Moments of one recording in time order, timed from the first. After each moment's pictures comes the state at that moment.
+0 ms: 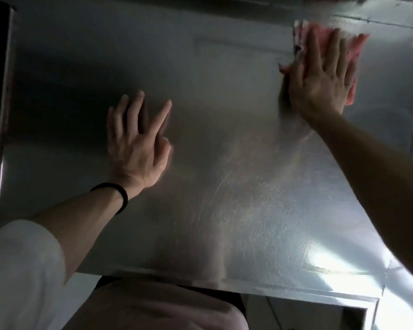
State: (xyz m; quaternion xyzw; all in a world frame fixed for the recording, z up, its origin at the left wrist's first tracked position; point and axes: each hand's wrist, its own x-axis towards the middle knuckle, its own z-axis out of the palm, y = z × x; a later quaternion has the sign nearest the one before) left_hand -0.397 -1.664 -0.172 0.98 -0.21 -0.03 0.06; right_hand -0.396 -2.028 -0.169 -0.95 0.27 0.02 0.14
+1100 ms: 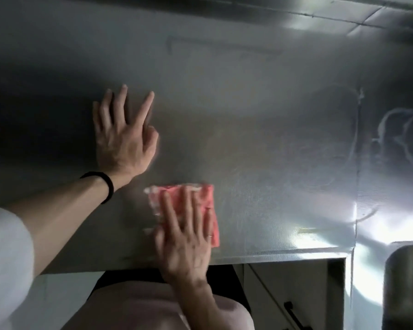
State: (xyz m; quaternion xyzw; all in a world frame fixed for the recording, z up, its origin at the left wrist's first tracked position) left_hand -0.398 -1.659 -0.171 0.97 -0.22 -0.03 0.09; right_hand -0.637 -1.702 -0.155 -0.95 0.23 0.09 0.18
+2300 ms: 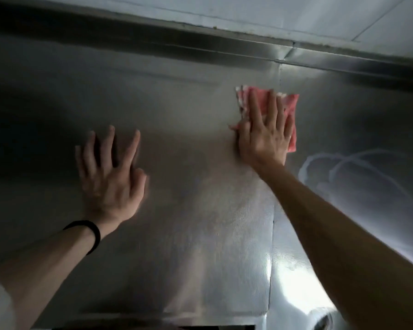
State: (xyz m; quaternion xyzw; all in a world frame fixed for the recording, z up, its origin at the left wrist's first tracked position) left_hand -0.476 -1.843 -0.178 0.98 -0.18 -0.03 0.05; right_hand -0.510 -2.166 -0.166 -0.95 0.27 0.03 0.15
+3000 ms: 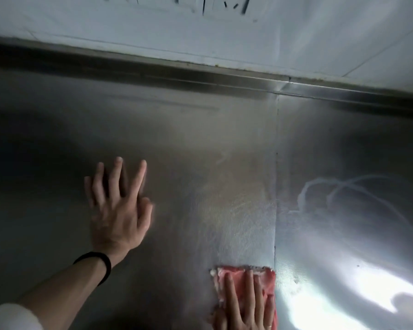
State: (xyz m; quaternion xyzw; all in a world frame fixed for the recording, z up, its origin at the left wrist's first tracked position) left_hand -0.477 -1.848 -0.167 0.98 -0.18 -0.05 0.04; right_hand -0.762 -2.006 -0.152 -0.94 0.29 0.14 0.09
